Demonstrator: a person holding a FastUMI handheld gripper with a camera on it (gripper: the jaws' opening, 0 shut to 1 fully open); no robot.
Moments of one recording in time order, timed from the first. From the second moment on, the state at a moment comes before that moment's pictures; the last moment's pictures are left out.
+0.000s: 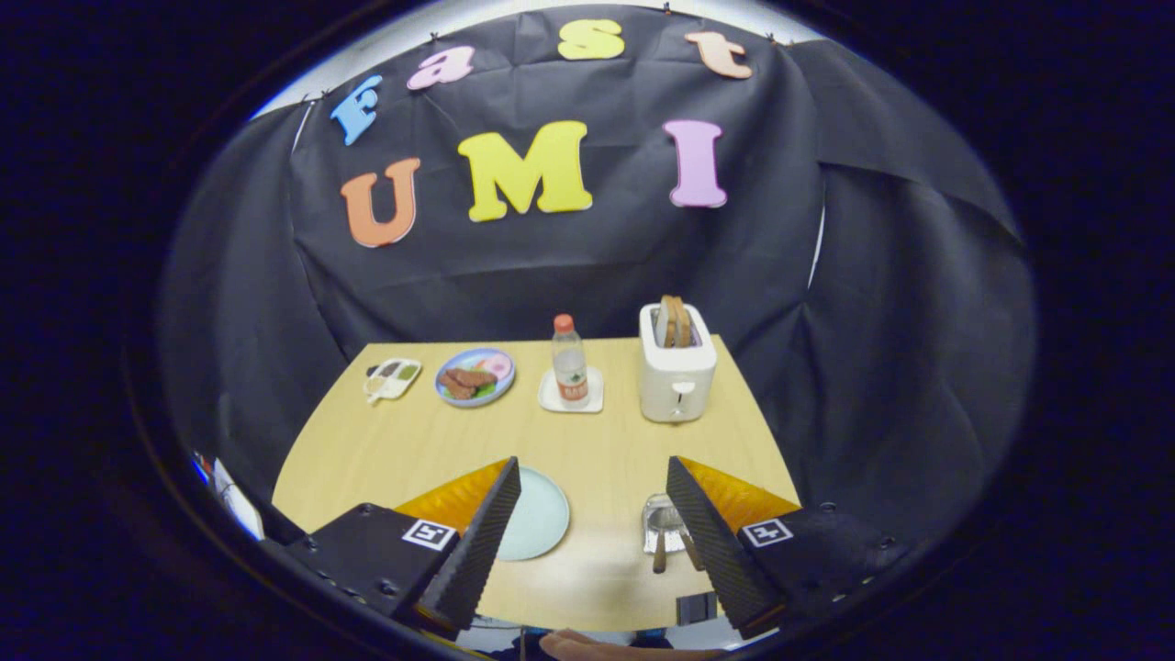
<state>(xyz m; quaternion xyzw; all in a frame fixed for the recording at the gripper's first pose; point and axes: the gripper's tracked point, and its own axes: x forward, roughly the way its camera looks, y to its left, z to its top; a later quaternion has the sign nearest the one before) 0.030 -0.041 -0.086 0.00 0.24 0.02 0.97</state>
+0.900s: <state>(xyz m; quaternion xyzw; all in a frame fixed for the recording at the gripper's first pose) -0.047 0.032 0.041 -0.03 -0.03 0.03 1.00</state>
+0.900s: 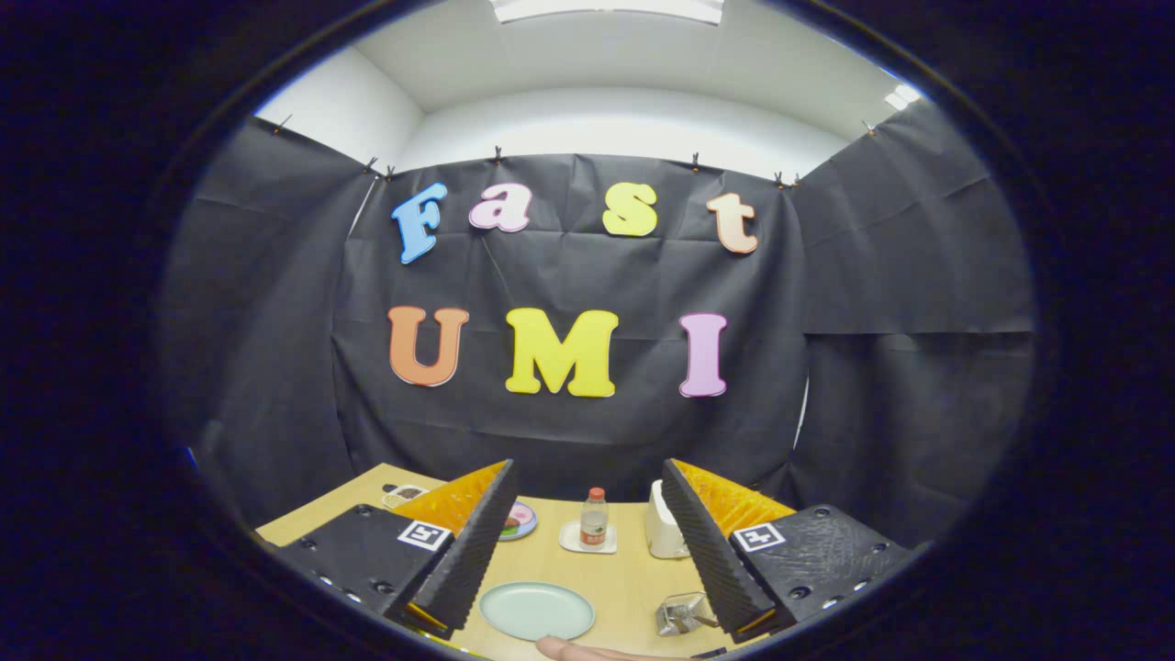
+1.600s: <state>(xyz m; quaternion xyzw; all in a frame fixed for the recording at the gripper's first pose) -0.047 0.039 0.012 -0.03 0.00 0.04 1.00</state>
